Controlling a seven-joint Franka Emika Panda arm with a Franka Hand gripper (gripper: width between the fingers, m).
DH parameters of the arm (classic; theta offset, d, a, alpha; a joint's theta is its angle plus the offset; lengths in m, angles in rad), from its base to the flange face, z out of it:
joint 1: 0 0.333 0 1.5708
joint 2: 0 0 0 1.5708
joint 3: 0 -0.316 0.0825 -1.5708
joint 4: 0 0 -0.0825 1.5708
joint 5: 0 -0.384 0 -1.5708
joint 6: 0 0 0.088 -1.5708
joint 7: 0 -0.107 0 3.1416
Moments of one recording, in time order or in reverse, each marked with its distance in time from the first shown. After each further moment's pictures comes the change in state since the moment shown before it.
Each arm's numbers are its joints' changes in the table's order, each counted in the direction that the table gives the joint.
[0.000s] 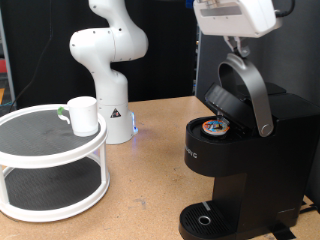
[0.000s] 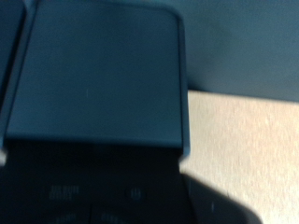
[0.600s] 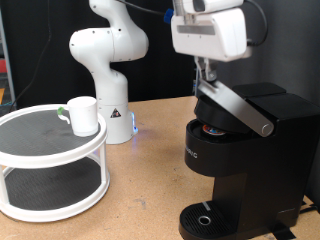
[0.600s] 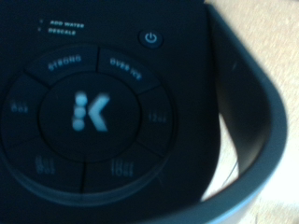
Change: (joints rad) arm -0.051 -0.016 0.001 -0.055 0.263 0.047 -0.024
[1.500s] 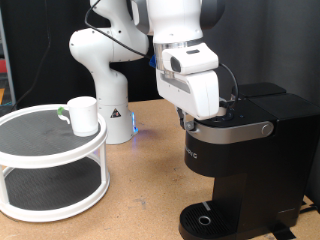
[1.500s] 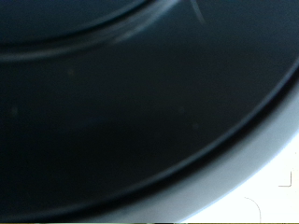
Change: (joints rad) arm -0.035 -0.103 0.016 -0.114 0.042 0.203 0.016
